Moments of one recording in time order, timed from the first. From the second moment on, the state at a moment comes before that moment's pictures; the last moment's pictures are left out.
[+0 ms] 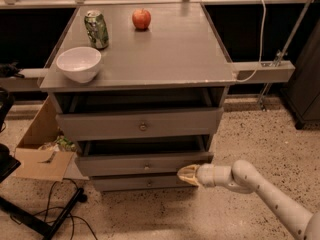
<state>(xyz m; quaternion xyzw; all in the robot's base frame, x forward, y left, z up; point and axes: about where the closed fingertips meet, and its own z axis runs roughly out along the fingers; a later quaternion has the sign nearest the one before) 0.582 -0.100 0.359 -0.52 0.65 0.32 0.46</state>
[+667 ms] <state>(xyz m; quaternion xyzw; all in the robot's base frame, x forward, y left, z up) 0.633 -0.109 0.369 -0.53 0.64 0.30 0.48</state>
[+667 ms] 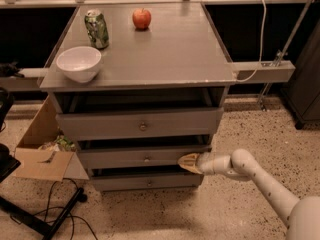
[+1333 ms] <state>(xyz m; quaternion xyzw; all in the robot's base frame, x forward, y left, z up) 0.633 -0.109 0.369 -0.53 0.64 0.30 0.48</state>
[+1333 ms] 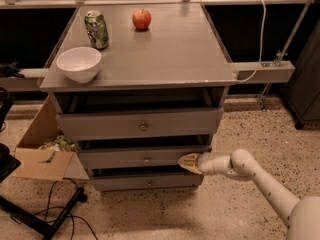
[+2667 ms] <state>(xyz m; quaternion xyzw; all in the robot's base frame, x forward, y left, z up) 0.618 -0.111 0.377 -0.54 0.63 0.30 0.47</state>
